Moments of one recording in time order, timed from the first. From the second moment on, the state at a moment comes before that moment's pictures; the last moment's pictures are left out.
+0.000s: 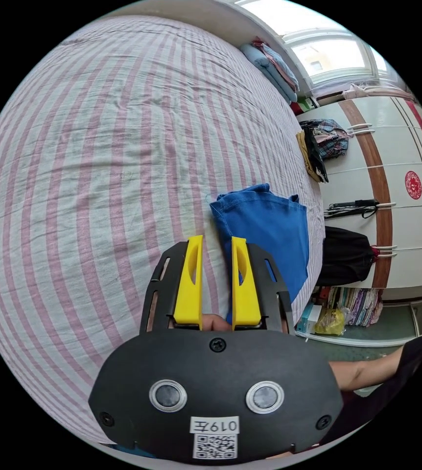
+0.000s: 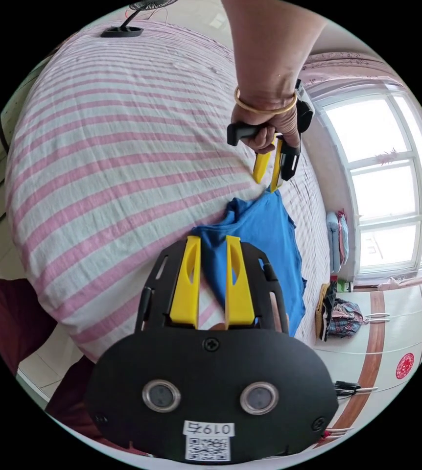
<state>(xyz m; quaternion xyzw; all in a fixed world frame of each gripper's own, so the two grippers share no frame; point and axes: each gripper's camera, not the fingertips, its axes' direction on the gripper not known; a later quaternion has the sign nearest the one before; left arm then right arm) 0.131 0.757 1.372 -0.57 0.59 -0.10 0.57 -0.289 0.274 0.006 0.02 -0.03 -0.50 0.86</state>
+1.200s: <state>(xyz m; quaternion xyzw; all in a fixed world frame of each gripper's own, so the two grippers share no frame) 0.256 0.758 1.506 -0.61 0.63 -0.26 0.40 -0.370 0.236 0.058 0.02 -0.03 -0.45 0.89</state>
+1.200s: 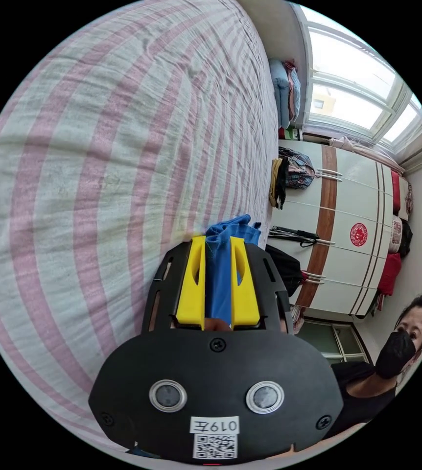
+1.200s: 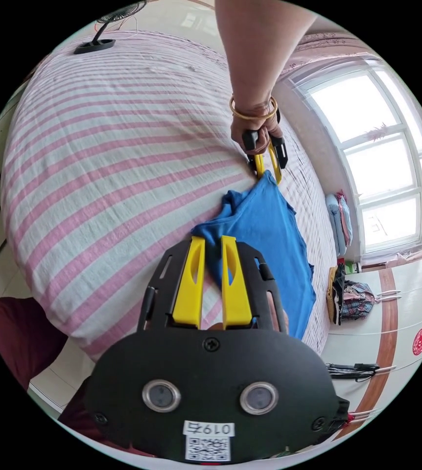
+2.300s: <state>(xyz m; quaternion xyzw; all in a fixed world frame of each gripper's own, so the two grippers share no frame) 0.345 0.568 1.476 -0.66 0.62 -0.18 0.38 -0.305 0.309 0.232 0.05 -0.05 -0.42 0.90</state>
